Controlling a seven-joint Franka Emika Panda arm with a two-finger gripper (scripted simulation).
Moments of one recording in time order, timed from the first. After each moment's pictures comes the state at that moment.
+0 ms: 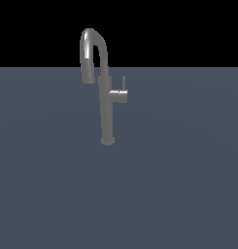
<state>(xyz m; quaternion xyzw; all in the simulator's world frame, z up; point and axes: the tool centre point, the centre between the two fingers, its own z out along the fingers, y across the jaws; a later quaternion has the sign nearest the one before) -0.215 0.015 0.483 -1.00 0.05 0.05 0.05</state>
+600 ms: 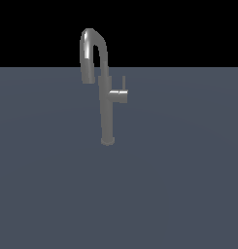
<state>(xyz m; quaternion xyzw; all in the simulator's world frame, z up) -0.149 0.019 0.469 -0.97 0.15 0.14 0.15</state>
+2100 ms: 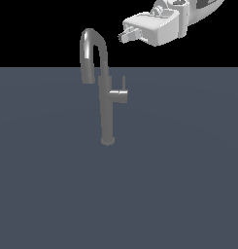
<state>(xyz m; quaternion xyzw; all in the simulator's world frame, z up) 0.011 -0.013 0.359 -0.73 0.41 0.37 0.41</state>
